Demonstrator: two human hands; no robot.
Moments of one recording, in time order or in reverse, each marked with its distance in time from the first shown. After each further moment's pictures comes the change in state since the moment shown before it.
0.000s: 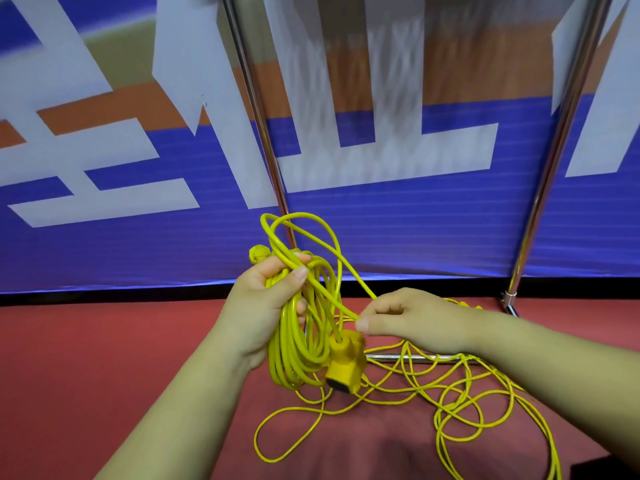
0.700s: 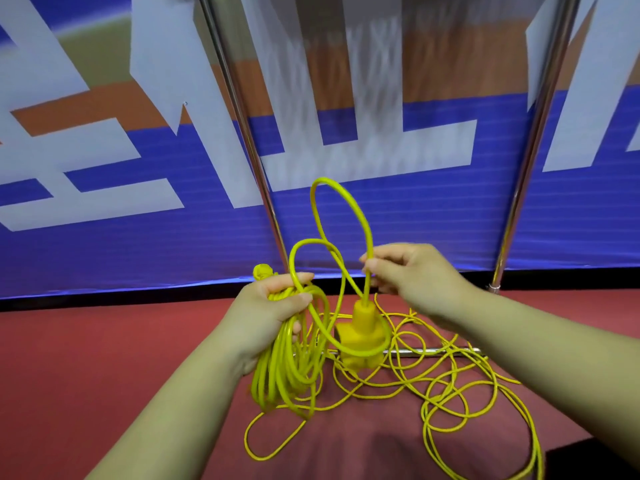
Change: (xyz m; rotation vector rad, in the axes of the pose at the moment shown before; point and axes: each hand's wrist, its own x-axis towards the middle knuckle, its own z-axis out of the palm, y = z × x) left_hand 0.007 -0.025 0.004 0.200 -0.019 -0.190; right_hand 0.002 0.004 -0.021 0.362 0.520 0.008
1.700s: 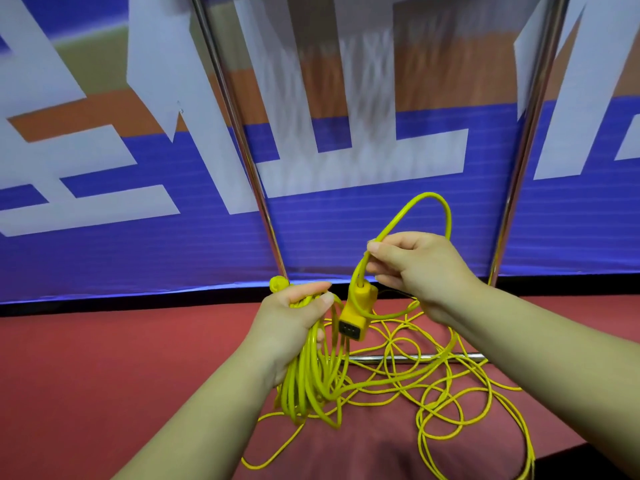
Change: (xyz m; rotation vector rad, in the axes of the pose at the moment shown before) left_hand 0.003 -0.008 0.045 -0.065 0.088 -0.011; right_hand -0.003 -0.028 -0.009 0.305 0.169 0.157
